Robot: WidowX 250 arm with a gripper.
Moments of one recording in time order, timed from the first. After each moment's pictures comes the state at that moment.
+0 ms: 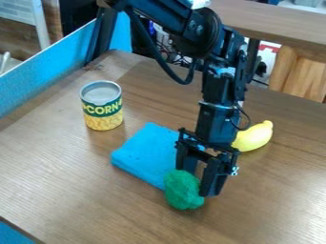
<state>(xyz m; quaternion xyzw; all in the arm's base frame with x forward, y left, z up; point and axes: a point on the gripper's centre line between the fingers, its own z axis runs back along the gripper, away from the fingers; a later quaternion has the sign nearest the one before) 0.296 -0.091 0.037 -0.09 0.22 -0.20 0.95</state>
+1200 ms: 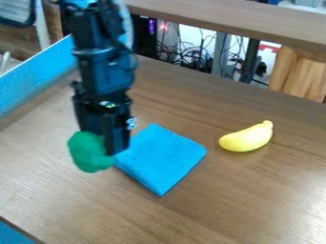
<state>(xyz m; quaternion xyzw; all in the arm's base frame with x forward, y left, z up) 0.236 0.012 0.108 -0.08 0.05 -0.11 0.99</state>
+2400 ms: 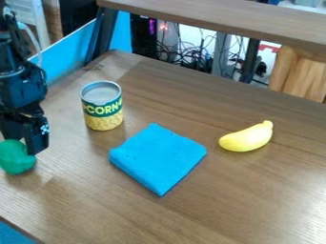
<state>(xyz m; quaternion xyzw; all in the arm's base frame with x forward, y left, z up) 0.227 0.144 0.056 -0.04 0.03 -0.03 1.00</state>
